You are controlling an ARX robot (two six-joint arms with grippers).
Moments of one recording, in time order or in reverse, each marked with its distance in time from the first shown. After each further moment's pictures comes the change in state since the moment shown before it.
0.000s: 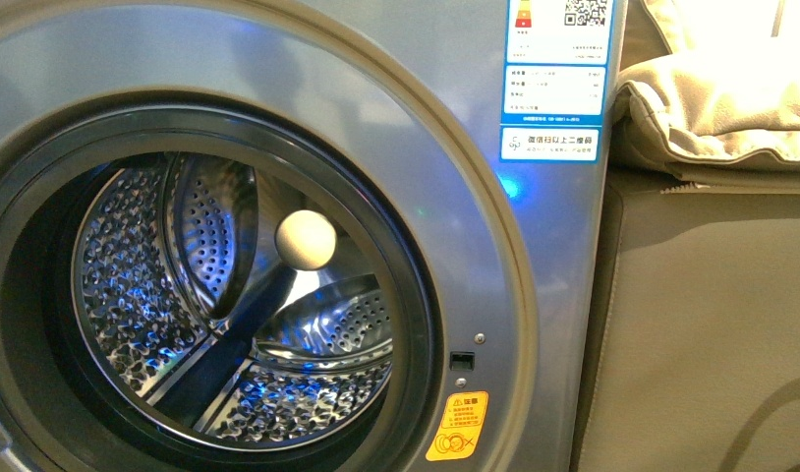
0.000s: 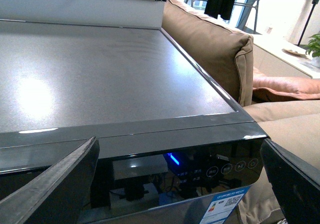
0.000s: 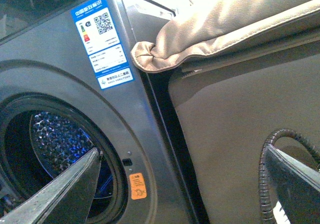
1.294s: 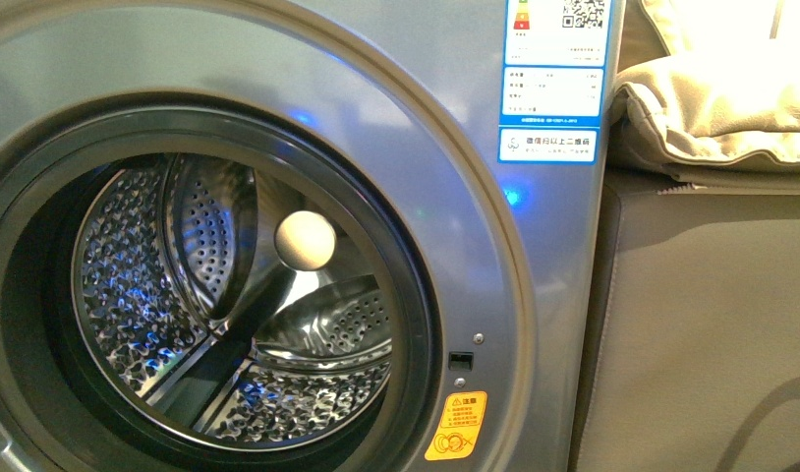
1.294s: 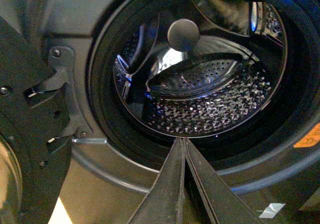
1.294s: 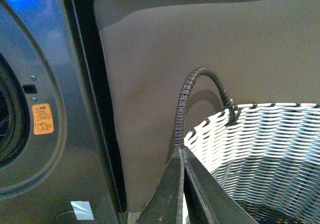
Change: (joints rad) left arm 0.542 -1.276 -2.390 1.064 0.259 0.098; right arm 0.153 -0.198 0.007 -0.477 0.370 -0.391
